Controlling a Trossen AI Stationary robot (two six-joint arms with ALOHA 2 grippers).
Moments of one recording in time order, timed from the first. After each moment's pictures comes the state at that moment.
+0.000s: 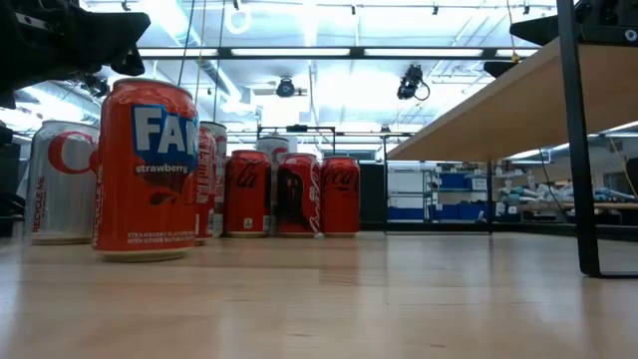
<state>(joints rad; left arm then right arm) 0.04 0.03 0.01 0.32 0.17 0.27 0.00 0.06 0.01 0.30 0.11 0.05</state>
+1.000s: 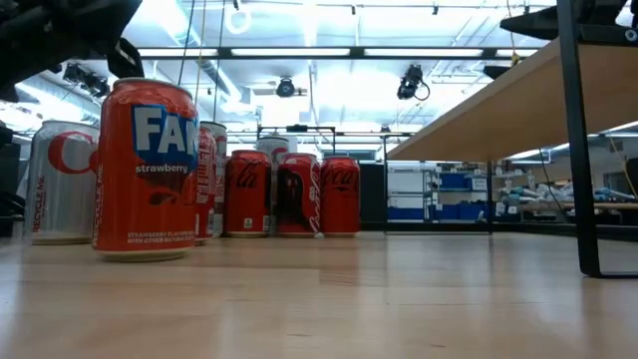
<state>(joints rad) 0.04 0.03 0.01 0.47 0.14 -0.25 0.00 0.07 0.01 0.38 0.25 0.24</state>
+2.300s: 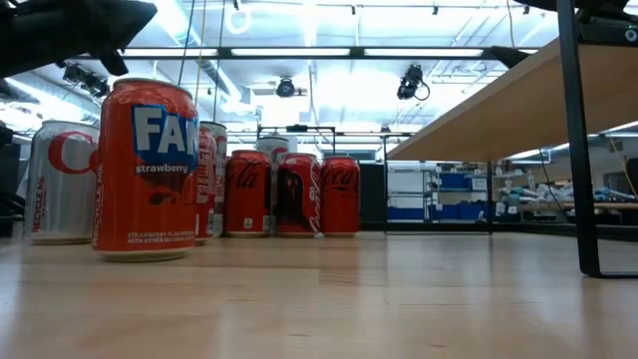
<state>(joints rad) 0.04 0.03 0.01 0.63 -0.24 0.11 0.00 0.08 0.01 0.57 0.30 0.32</state>
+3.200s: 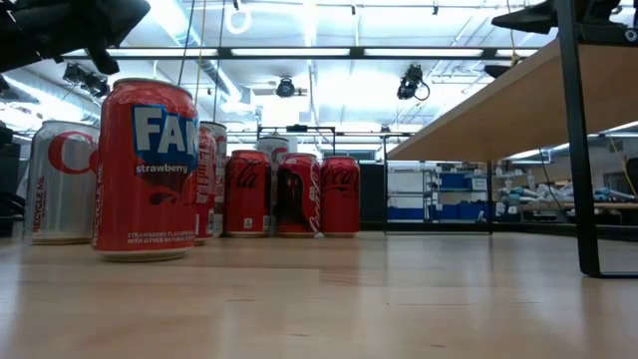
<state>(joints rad) 0.04 0.03 0.01 0.73 -0.38 0.12 -0.01 0.18 0.01 0.58 0.42 0.29</state>
